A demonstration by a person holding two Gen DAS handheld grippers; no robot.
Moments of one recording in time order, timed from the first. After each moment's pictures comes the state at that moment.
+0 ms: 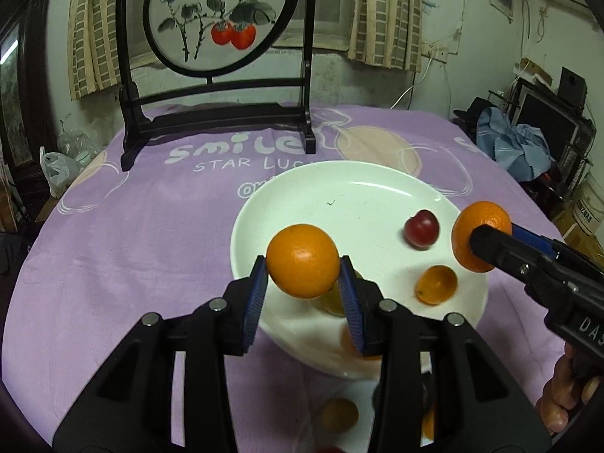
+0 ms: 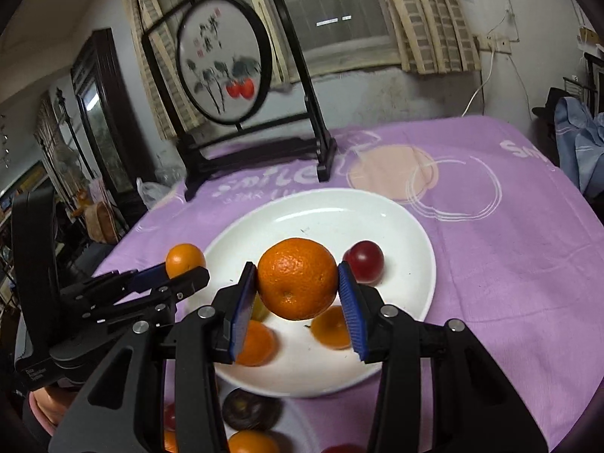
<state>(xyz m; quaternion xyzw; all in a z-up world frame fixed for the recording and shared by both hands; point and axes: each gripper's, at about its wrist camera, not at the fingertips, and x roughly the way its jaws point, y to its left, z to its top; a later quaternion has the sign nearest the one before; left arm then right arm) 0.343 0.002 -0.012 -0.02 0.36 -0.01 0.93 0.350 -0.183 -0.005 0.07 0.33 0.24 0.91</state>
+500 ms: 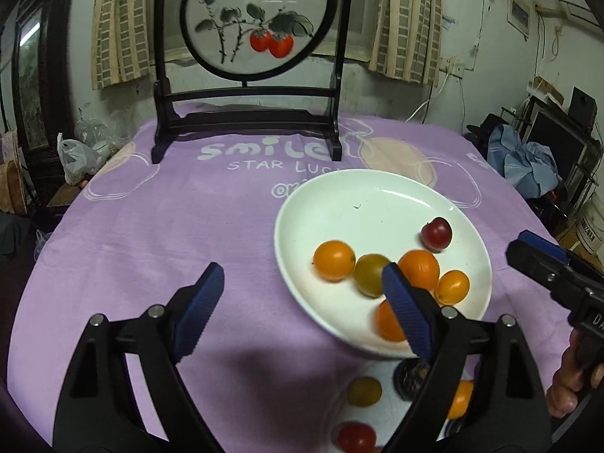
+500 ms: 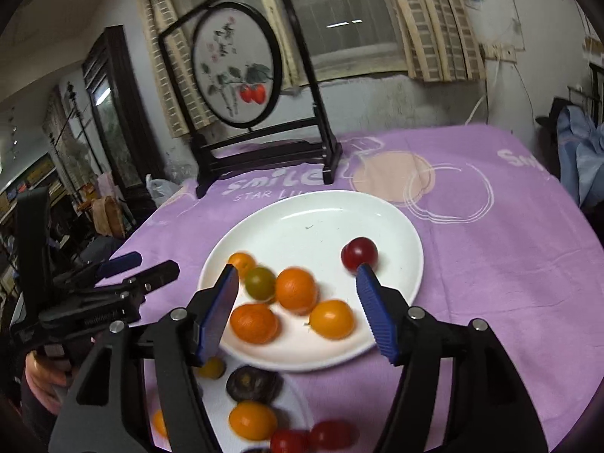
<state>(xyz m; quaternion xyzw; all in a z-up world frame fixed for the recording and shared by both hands) 0.303 0.034 0.007 -0.04 0.34 0.02 0.94 0.307 -0.204 0.013 0.06 0.31 0.25 0.91</state>
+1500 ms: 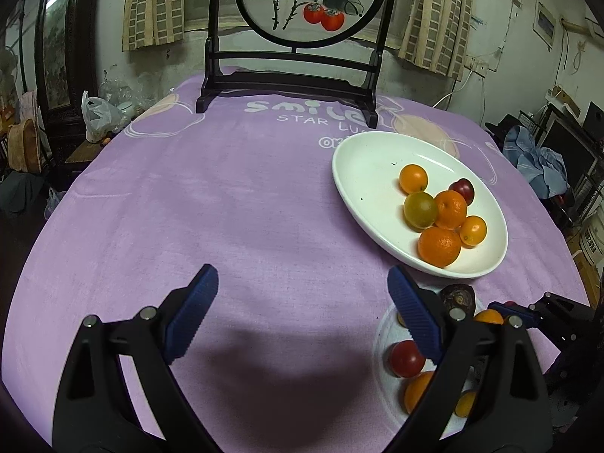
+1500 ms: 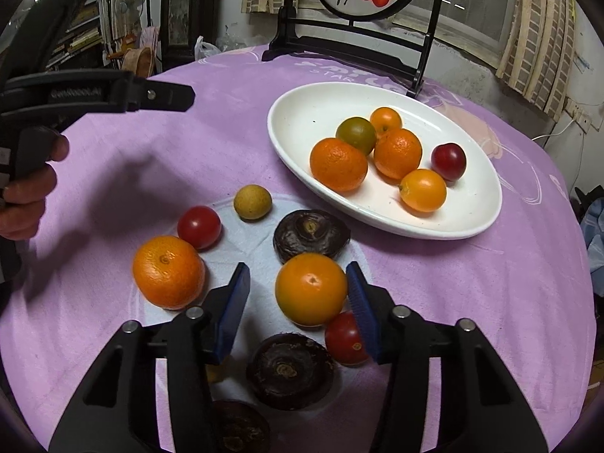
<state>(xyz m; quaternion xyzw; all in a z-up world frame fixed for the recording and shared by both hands) 0.248 0.076 -0.017 -0.08 0.37 0.05 0.92 0.244 -0.134 -0.056 -0.18 0.39 0.32 0.84</state>
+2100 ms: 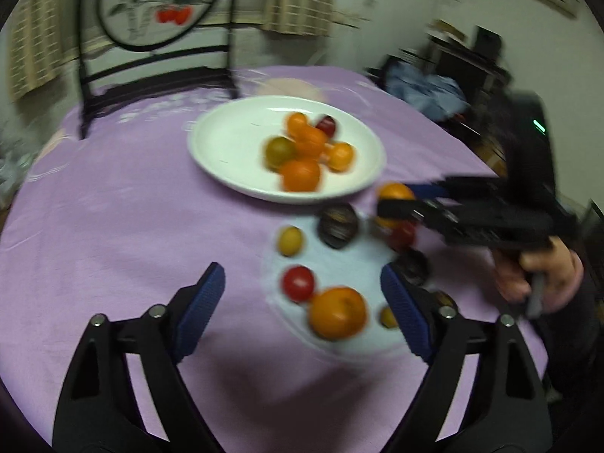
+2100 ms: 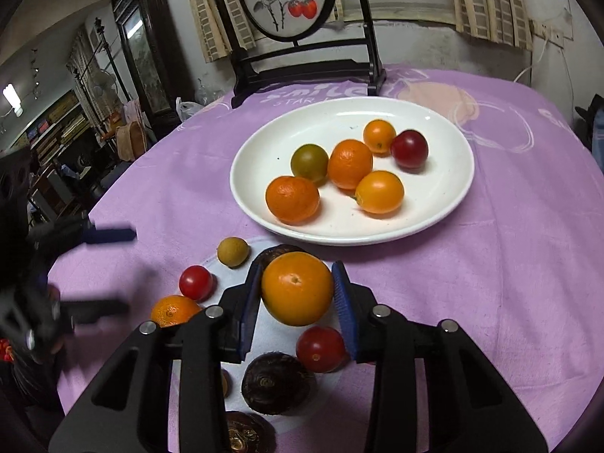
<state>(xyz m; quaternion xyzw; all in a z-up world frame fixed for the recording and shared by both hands) 0.203 0.022 -0.021 0.00 0.40 -0.20 0.89 0.273 -0.180 -0.037 -0.01 0.41 0.32 0.85</state>
